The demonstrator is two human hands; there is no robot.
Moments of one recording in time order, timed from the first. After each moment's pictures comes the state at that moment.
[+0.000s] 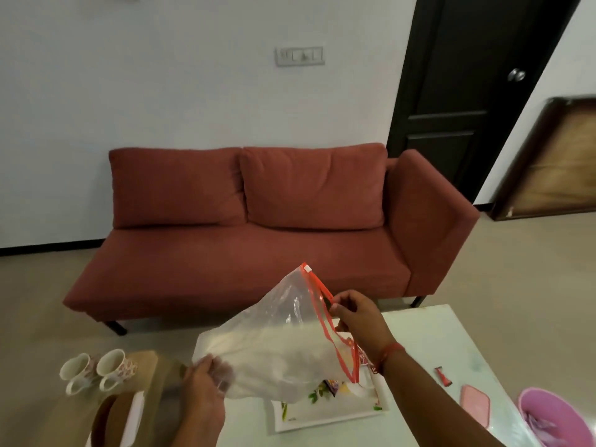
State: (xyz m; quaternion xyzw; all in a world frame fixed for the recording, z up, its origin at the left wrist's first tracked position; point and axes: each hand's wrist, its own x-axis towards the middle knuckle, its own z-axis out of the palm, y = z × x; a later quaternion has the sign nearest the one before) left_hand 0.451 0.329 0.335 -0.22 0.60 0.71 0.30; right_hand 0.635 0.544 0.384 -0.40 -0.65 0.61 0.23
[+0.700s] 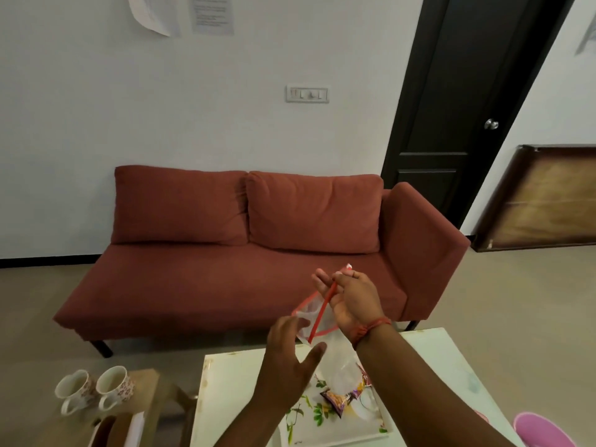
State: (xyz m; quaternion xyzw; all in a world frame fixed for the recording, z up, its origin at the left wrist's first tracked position) left_hand 0.486 0.344 0.392 0.47 0.74 0.46 0.13; right_hand 0.549 0.474 0.491 -0.31 -0.25 0.82 0.41
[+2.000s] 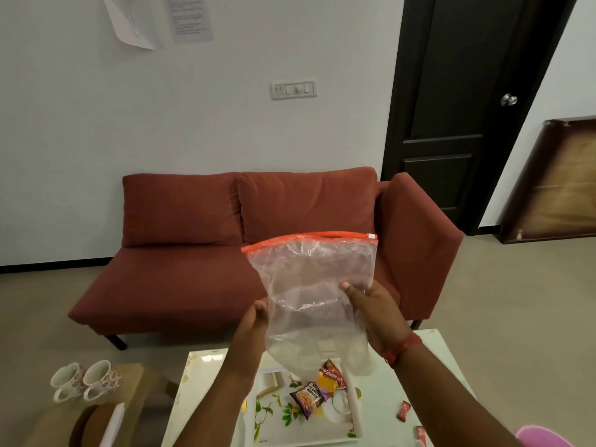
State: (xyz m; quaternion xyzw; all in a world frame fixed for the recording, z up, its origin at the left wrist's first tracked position) left_hand 0.597 0.445 0.460 0.23 0.67 0.62 0.33; right_hand 0.731 0.621 0.452 -0.31 -0.53 0.72 0.31
